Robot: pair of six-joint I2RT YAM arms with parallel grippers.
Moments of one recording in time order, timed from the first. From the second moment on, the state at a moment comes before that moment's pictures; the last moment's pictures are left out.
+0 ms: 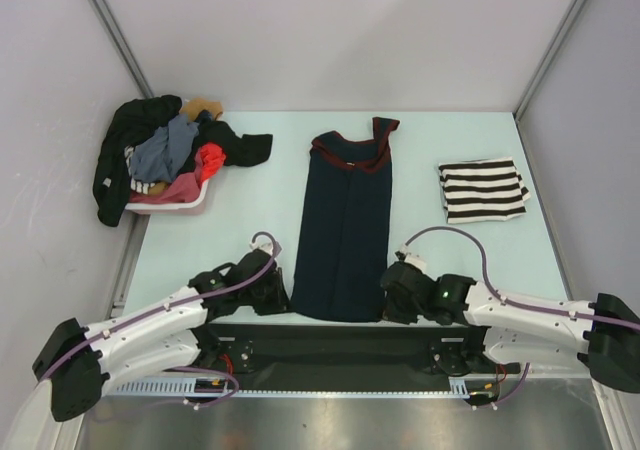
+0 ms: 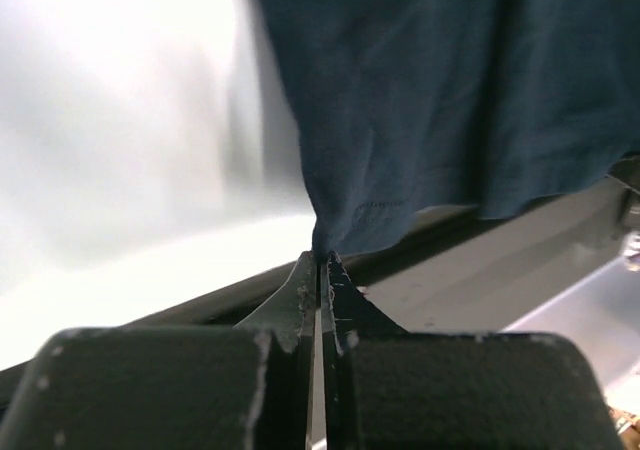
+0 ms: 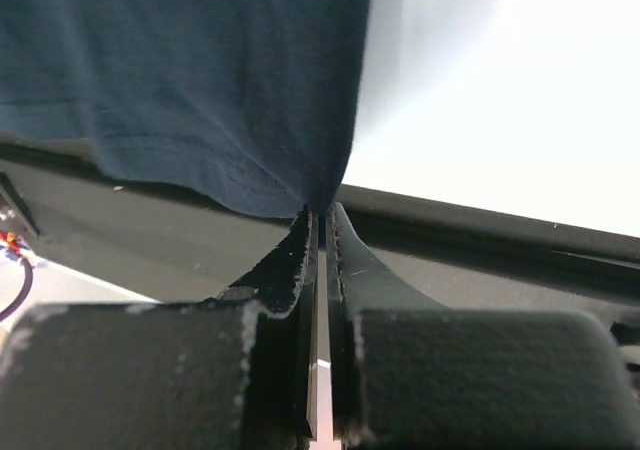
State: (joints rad) left arm -0.86 0.88 0.39 -0.48 0.09 -0.91; right arm 1.11 1.00 0.50 -0.56 0.13 1.23
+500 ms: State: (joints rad) left arm -0.82 1.05 0.71 -0.48 0.08 -0.83; right arm 0.80 1.04 0.79 -0.66 0.08 0.91
